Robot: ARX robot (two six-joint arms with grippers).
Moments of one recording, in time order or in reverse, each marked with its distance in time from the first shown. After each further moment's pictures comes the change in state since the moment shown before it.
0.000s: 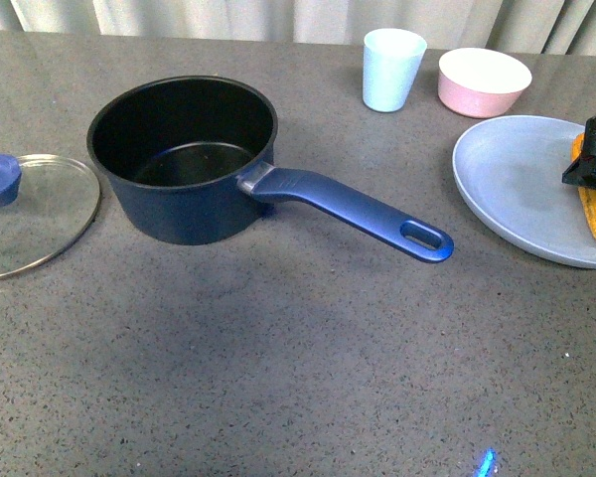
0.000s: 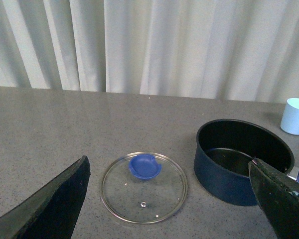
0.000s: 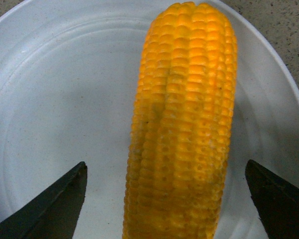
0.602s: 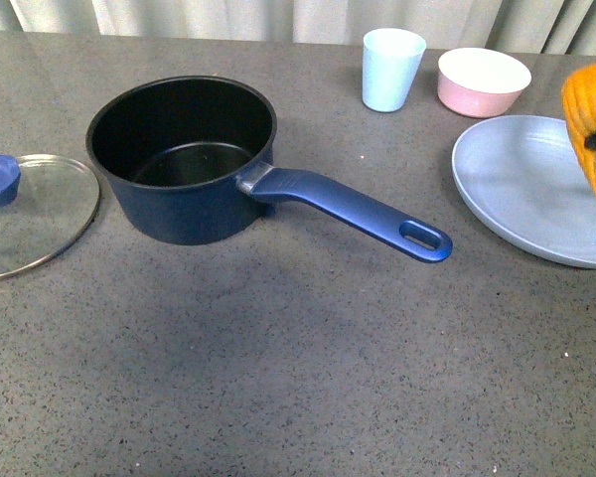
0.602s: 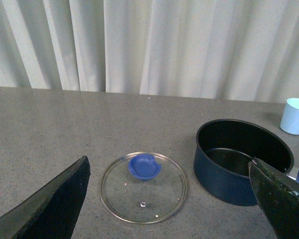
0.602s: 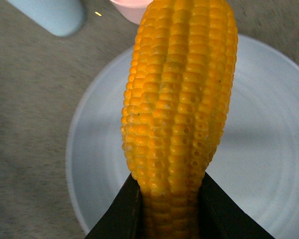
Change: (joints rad) left arm 0.000 0.000 0.000 0.000 0.000 0.000; right arm 0.043 -0.201 -0.111 0.028 -0.146 0.000
